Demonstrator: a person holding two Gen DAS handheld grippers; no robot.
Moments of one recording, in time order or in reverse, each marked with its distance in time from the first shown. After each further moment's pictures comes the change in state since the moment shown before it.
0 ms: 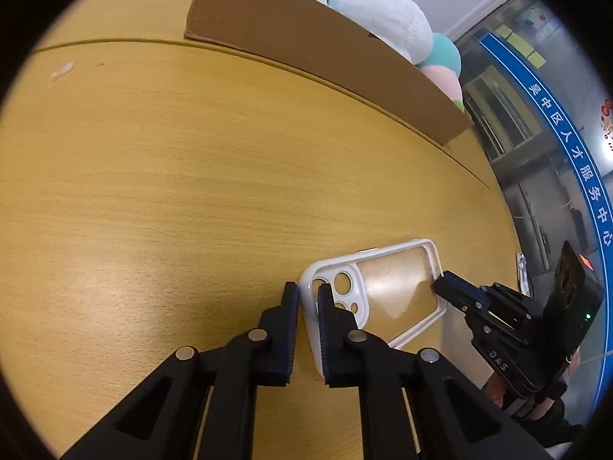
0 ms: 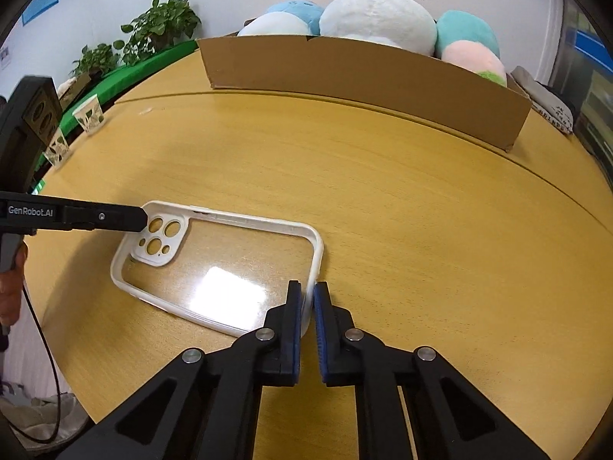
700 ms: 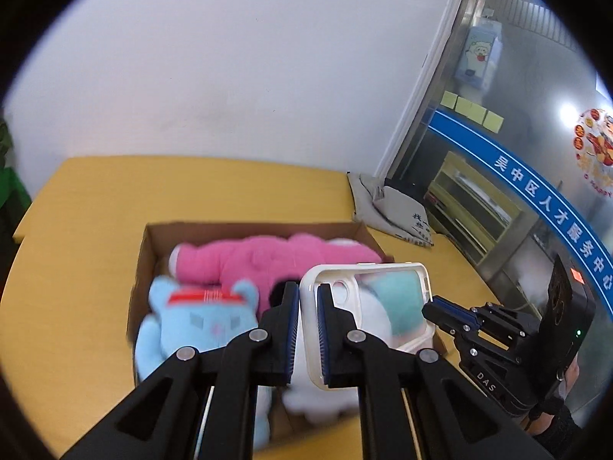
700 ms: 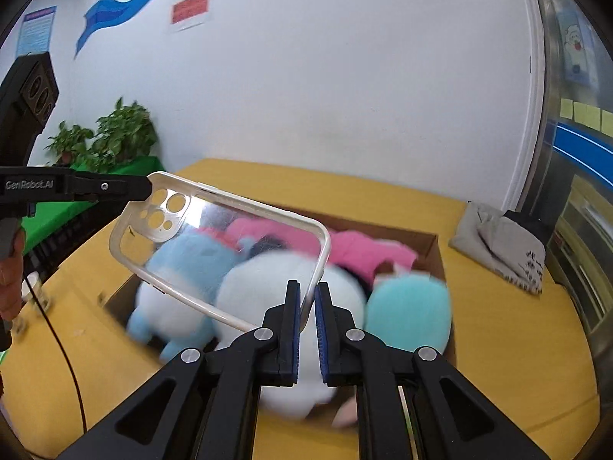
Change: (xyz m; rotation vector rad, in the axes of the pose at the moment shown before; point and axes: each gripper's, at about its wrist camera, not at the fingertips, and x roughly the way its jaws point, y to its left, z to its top) left arm -0.048 -0.104 0.355 0.321 -0.336 -0.002; right arm -0.005 -0.096 0.308 0.002 -0.333 -0.142
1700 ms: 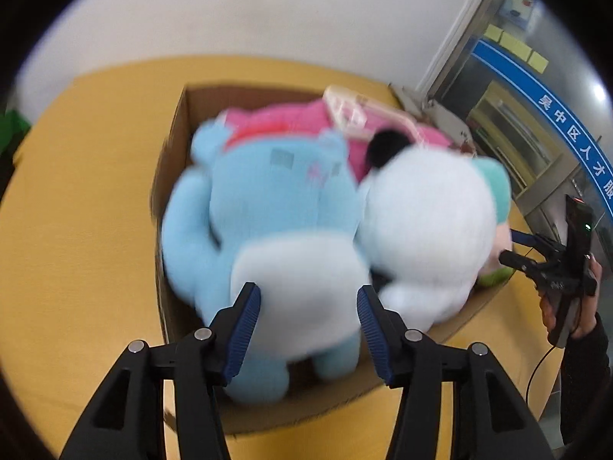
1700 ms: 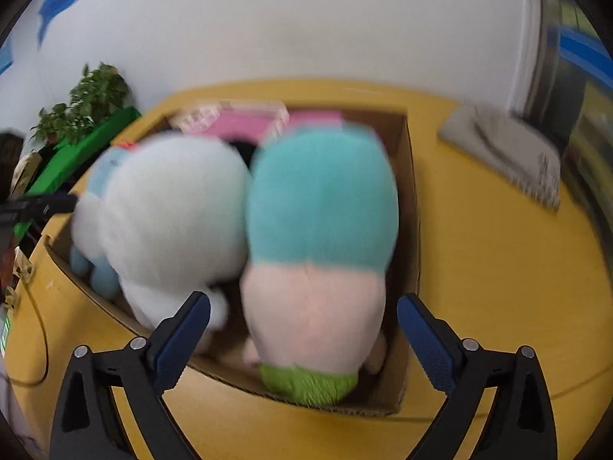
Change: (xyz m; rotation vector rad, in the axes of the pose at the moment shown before) left arm 0.027 0.095 -0.130 -0.089 0.266 0.054; right arm 0.051 -0.093 -0.103 0.132 0.329 0.070
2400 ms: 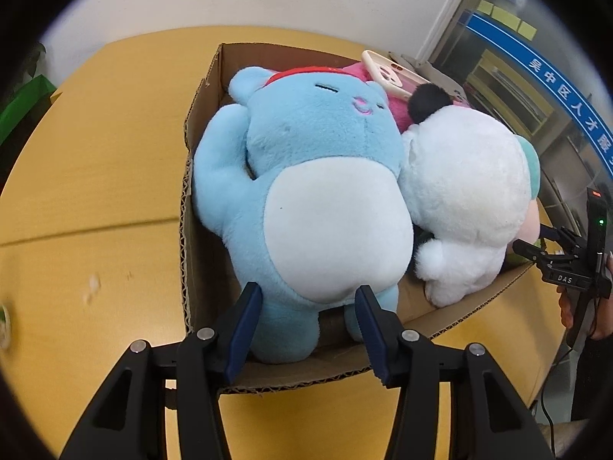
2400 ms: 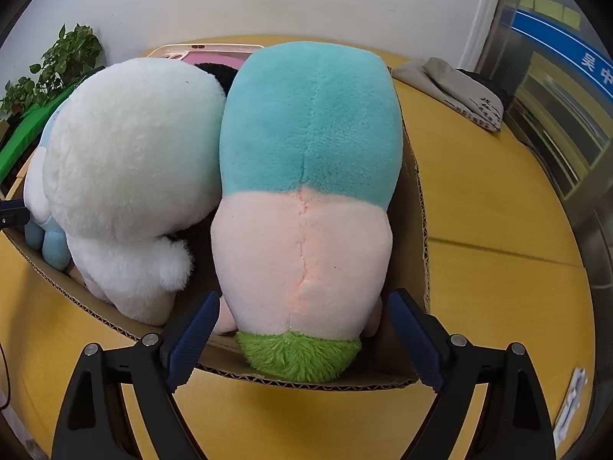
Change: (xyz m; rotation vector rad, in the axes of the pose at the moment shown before) left arm -0.058 -0.031 -0.132 0.012 0.039 0.036; right arm -0.084 0.073 -0.140 -0.014 0.052 -0.196
